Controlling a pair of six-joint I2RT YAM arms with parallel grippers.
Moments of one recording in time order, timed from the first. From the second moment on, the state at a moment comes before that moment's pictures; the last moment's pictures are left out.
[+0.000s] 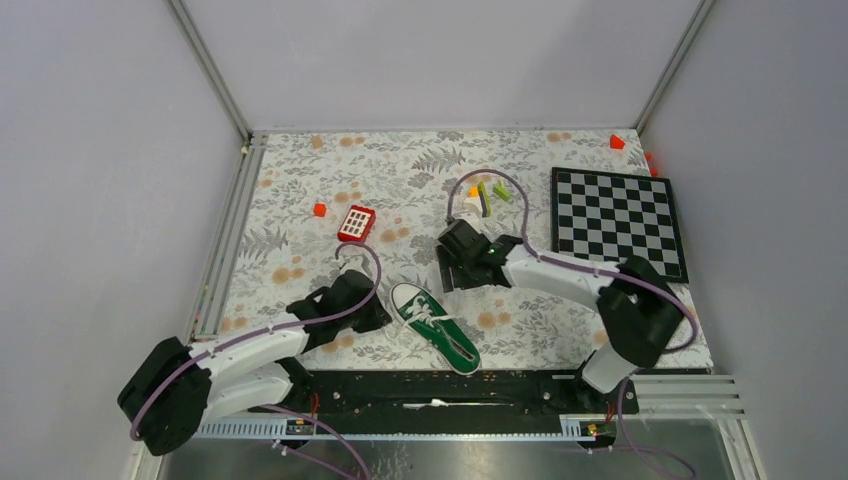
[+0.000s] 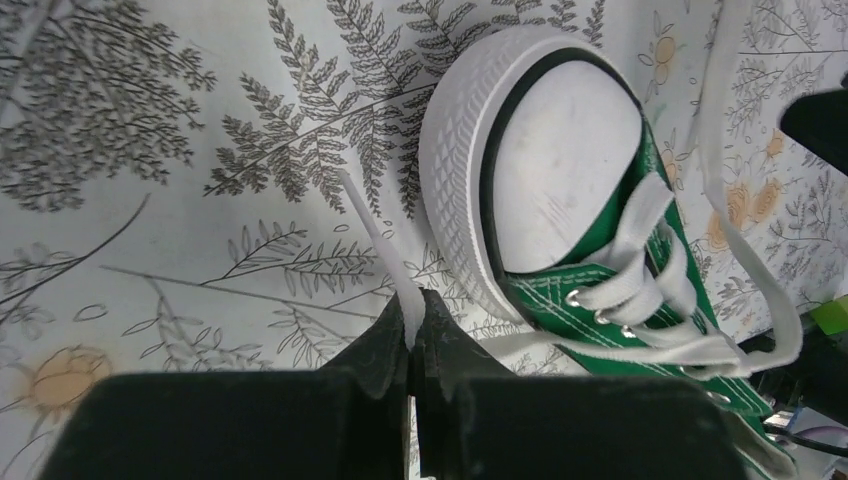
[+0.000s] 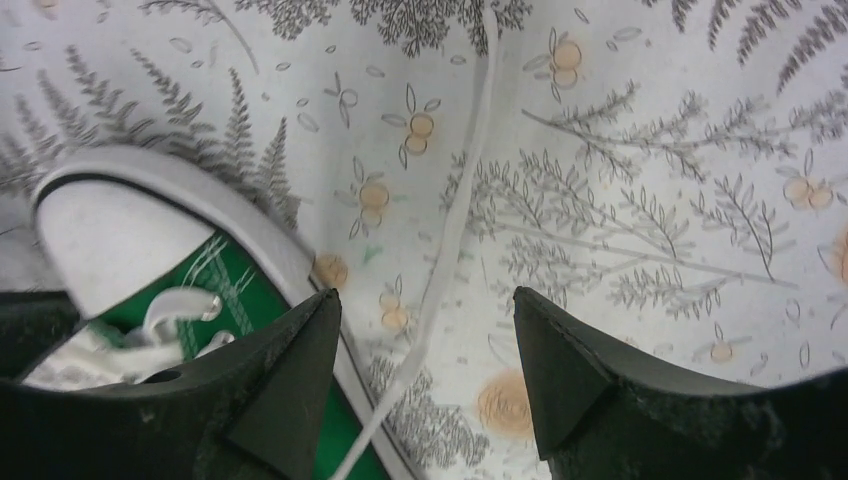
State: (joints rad) left arm -0.74 0.98 0.35 -0.21 -0.03 -0.89; right arm 0.86 1.56 1.00 -0.49 0.20 0.59
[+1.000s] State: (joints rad) left arm -0.75 1.54 0.75 0.07 0.01 -0.75; right arm 0.60 1.26 0.65 -0.40 0.27 0.62
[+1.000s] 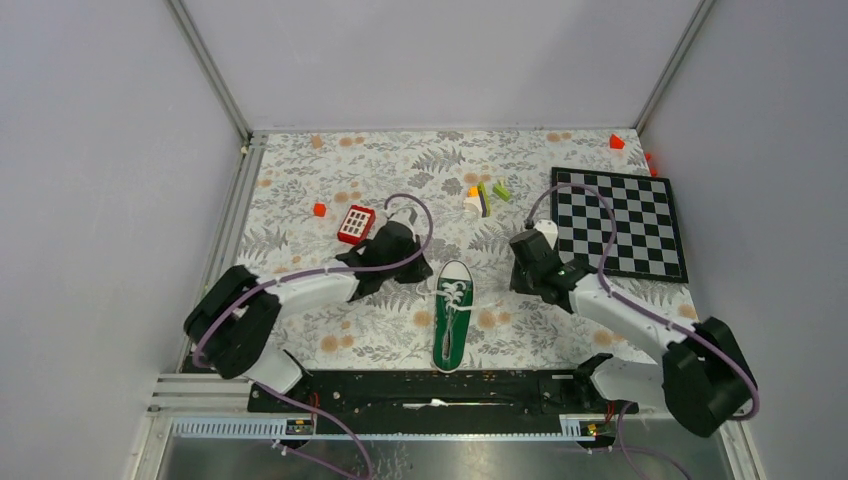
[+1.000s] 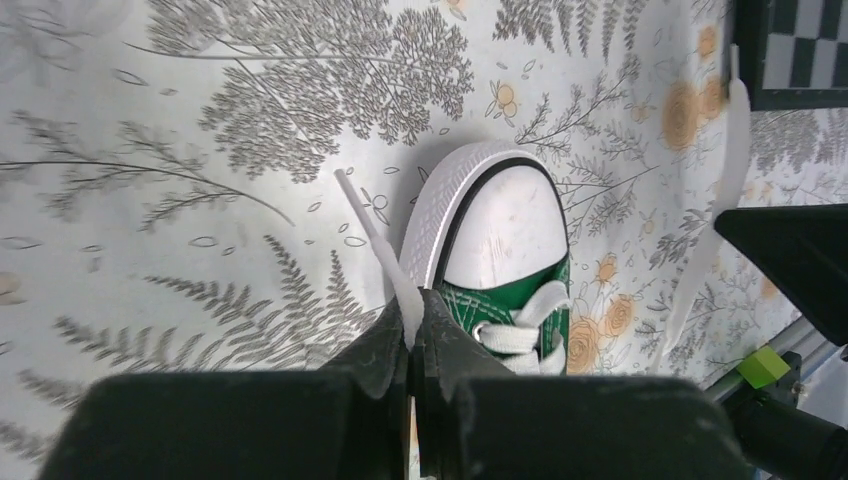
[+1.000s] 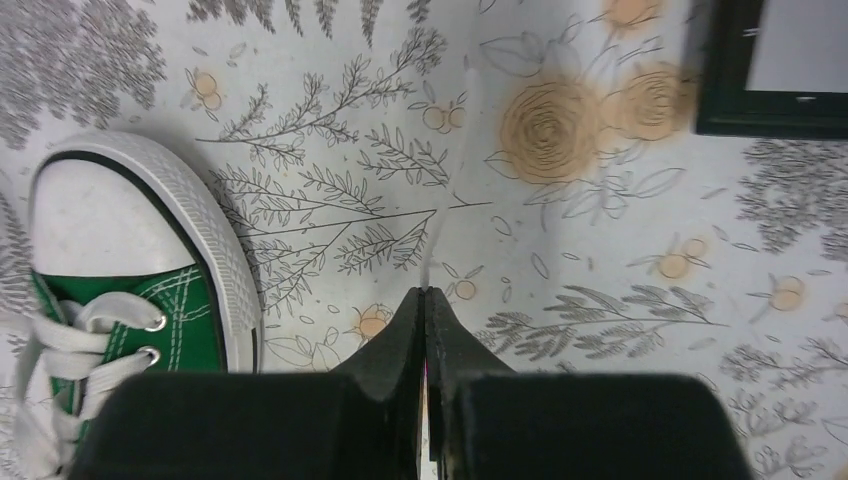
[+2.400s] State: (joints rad) left arm -0.66 0.65 0.53 -0.52 -0.23 -0.81; right arm 0.56 0.65 0.64 -0.76 0.33 0.68
